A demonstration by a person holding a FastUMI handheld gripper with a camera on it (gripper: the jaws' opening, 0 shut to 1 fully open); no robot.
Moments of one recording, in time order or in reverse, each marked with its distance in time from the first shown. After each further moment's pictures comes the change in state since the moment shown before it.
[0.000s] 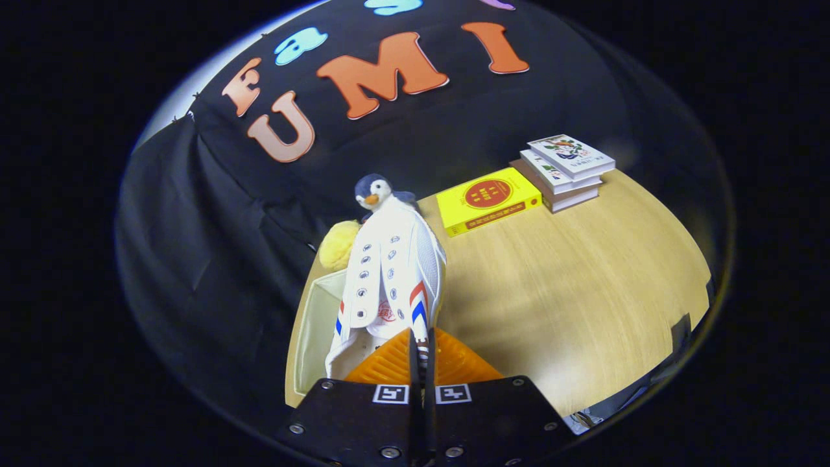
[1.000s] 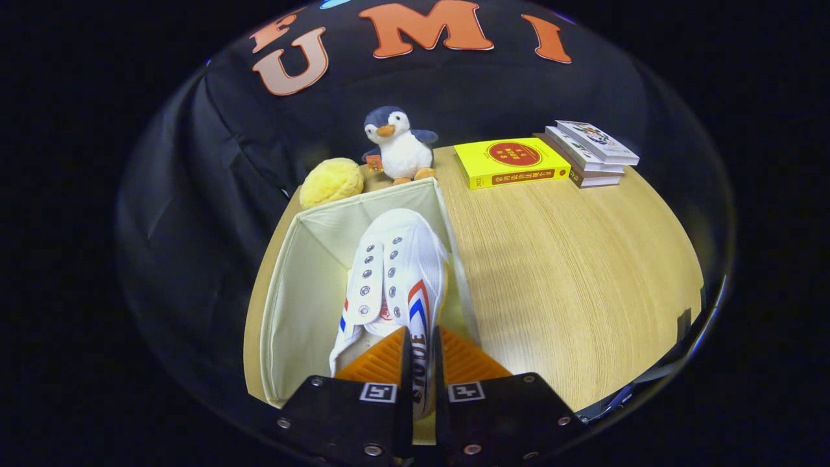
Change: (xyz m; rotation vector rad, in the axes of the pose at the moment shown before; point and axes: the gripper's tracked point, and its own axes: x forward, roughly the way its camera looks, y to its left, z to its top) arm 0.083 0.049 -0.078 -0.130 0.137 -0.149
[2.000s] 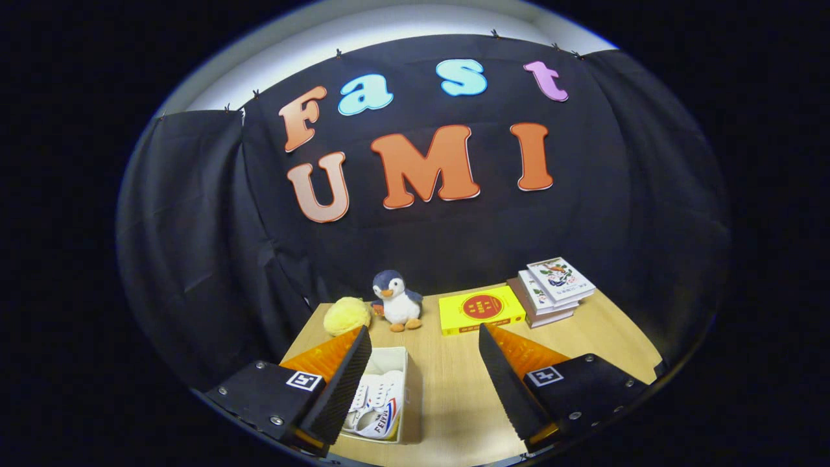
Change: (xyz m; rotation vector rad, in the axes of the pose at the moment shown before) arm -0.217 -0.097 0.185 -0.054 -0.587 0.011
